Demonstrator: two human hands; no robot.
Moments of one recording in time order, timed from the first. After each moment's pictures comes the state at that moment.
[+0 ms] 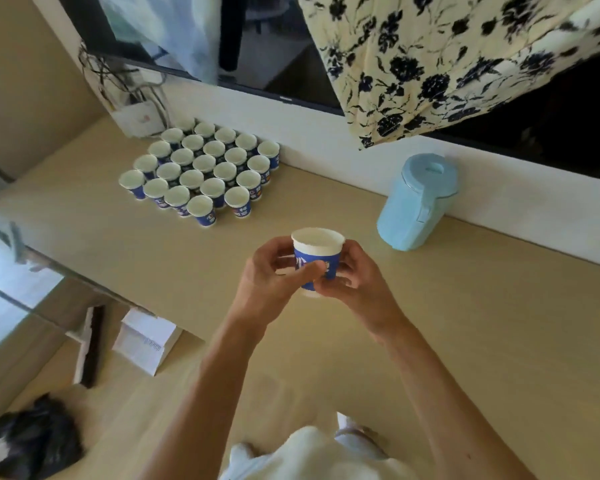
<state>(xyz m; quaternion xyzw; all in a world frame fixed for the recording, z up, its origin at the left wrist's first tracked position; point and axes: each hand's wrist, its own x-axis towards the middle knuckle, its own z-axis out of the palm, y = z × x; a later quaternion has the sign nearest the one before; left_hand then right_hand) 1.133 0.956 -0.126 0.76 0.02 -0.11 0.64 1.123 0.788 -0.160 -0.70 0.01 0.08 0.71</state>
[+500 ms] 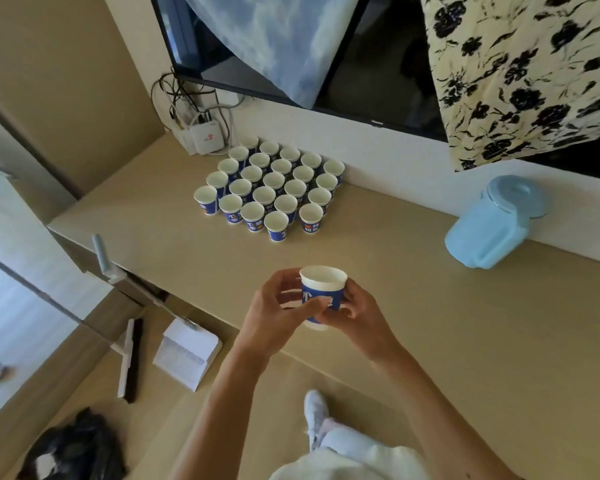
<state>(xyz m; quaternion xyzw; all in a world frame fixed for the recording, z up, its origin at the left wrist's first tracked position) 1.133 1.160 -0.145 0.75 0.05 -0.13 0.64 1.129 0.990 -0.188 -0.71 0.03 0.09 0.69</state>
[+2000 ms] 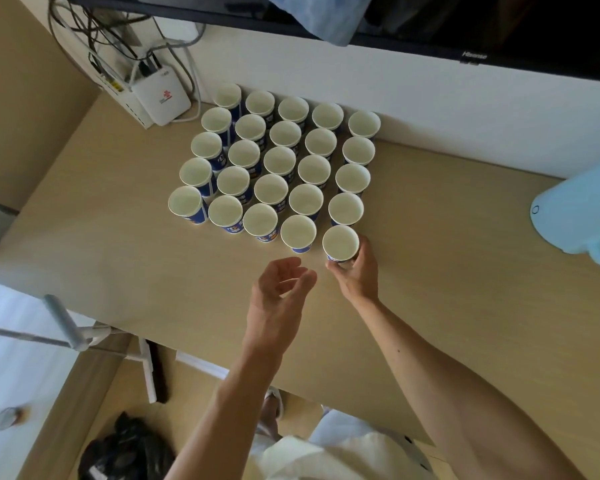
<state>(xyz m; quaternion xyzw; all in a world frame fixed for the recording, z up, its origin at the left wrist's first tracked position) 1.345 1.218 -0.236 0.75 0.17 -0.16 0.62 1.383 1.061 -0.402 -0.81 0.26 -0.06 0.52</state>
